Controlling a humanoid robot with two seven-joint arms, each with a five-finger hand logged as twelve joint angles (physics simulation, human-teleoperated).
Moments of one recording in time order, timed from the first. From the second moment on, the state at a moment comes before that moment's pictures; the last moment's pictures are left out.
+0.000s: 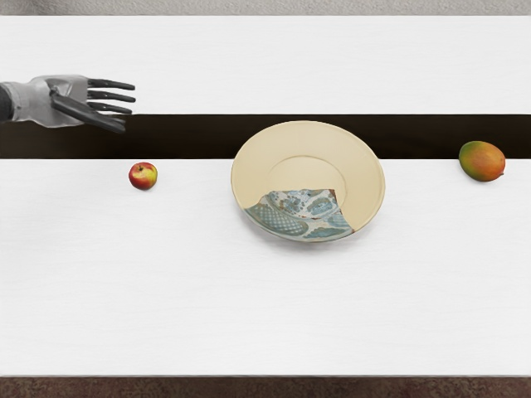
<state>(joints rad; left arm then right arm) -1.25 0.61 -0.06 -0.61 -0.07 -0.61 0.26 -0.03 0.00 -0.04 0.21 0.09 -0.02 0.03</state>
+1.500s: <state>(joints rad) -1.85 0.61 0.54 -1.35 0.68 -0.25 0.39 -0.04 0.00 -0.04 0.21 0.09 -0.02 0.02</state>
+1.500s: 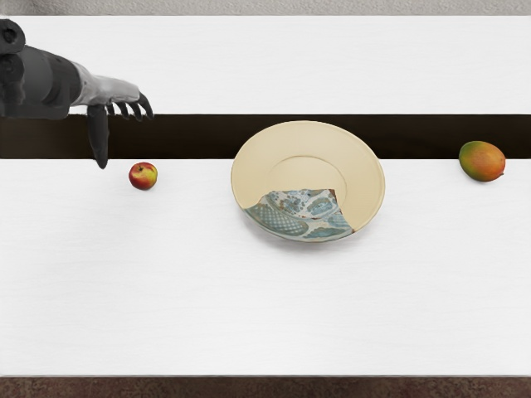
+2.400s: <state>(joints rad) -1.73 0.33 0.80 -1.32 0.68 0.19 0.40 -0.04 0.00 -0.04 0.21 0.09 -0.02 0.02</state>
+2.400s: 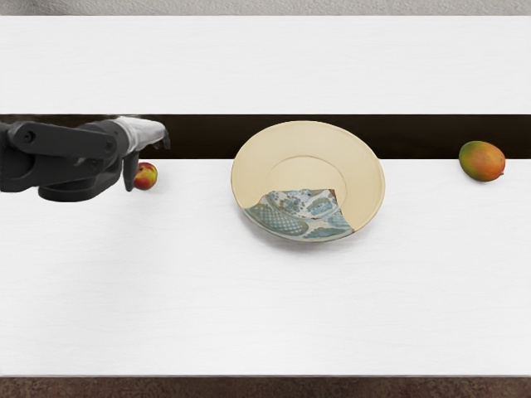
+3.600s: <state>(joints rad) -1.56 0.22 0.81 -1.12 0.76 0.25 0.40 -0.04 0.00 -0.04 0.21 0.09 -0.02 0.02</state>
